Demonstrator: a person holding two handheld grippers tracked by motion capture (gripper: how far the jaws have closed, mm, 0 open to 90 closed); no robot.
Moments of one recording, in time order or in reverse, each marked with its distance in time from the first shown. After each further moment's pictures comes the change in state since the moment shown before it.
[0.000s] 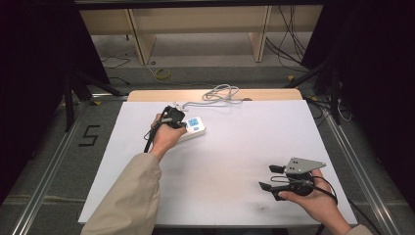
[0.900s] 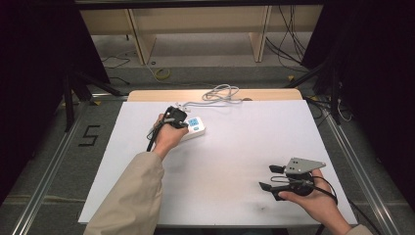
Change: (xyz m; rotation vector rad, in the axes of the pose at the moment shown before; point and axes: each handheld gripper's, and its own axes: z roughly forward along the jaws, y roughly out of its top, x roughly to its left) left arm -0.001 0.000 0.011 0.024 -0.012 0.008; right arm 0.000 0.000 0.000 0.001 -0.001 -0.002
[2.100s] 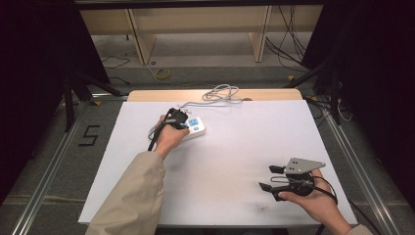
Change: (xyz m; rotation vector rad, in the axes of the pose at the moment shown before) left arm 0.000 -0.003 0.013 0.041 -0.010 -0.003; right arm 0.000 -0.001 0.000 0.006 0.005 -0.005
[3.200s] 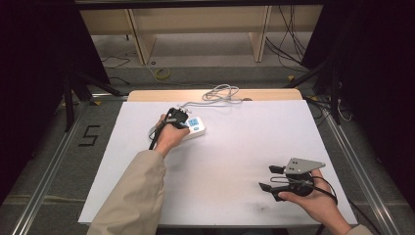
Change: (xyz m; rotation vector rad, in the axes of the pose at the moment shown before) left arm -0.001 0.002 0.001 0.017 0.001 -0.015; right arm 0.001 0.000 0.000 -0.001 0.000 0.003
